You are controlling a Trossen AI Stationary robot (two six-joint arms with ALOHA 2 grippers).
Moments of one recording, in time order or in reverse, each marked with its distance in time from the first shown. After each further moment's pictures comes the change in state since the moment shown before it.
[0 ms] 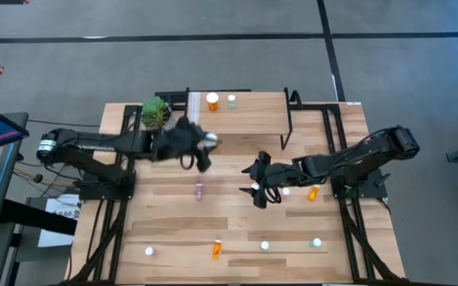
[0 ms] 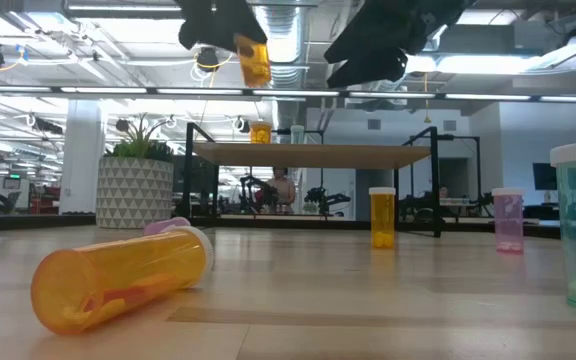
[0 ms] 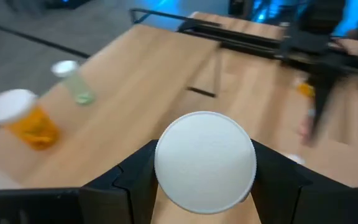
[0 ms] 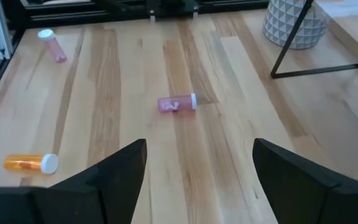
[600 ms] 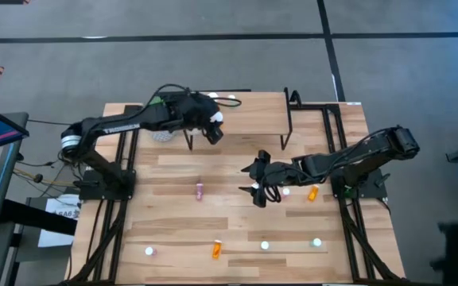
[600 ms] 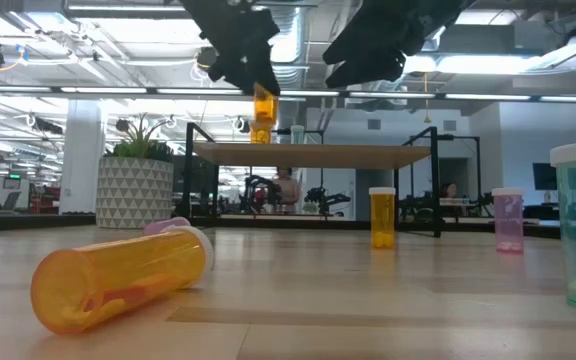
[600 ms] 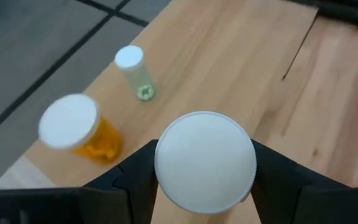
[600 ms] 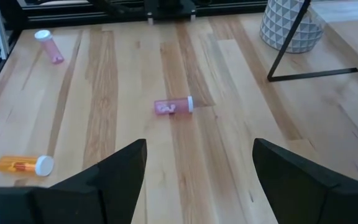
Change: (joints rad) left arm 0.331 0.250 0.251 -0.170 0.199 0.139; right arm -0.008 0.001 0.000 0.008 0.000 -0.019
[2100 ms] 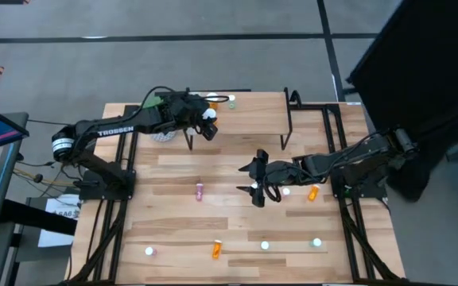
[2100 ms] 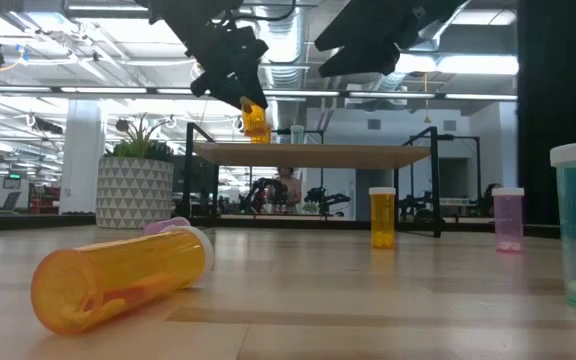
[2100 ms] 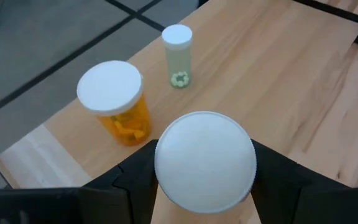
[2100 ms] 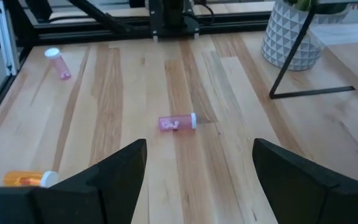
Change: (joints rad) left arm 0.052 -0.088 -0.197 0.179 -0.018 -0.087; right arm -0.001 0.001 0.000 0.066 -0.001 -0.023
